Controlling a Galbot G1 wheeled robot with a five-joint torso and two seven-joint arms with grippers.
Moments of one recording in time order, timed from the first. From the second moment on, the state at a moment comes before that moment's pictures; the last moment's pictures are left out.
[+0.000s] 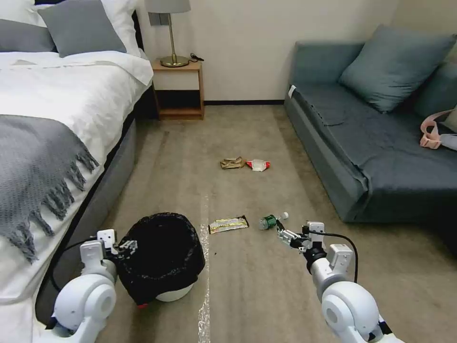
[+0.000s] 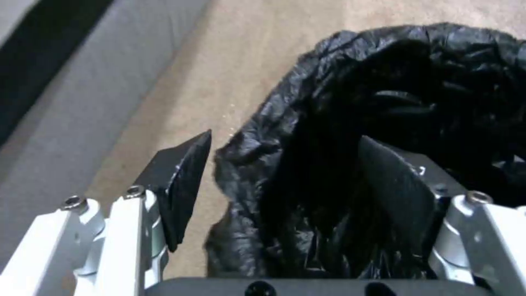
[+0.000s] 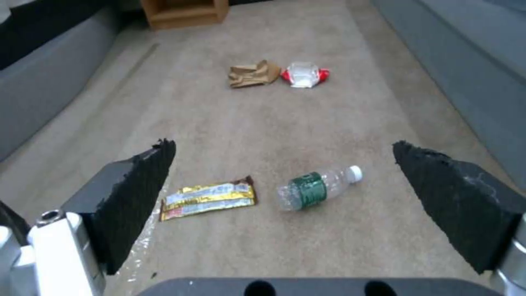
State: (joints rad) left arm 1.41 -1.14 -0.56 -2.07 -0.64 0.70 -0.51; right arm -1.41 1.15 0.35 2.11 0.51 -0.37 0.29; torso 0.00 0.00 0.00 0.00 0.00
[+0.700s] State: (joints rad) left arm 1.33 -1.17 -0.52 -1.87 -0.59 0.70 -0.48; right arm -1.34 1.15 0.33 2.07 0.55 -0.39 0.29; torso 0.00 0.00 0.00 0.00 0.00
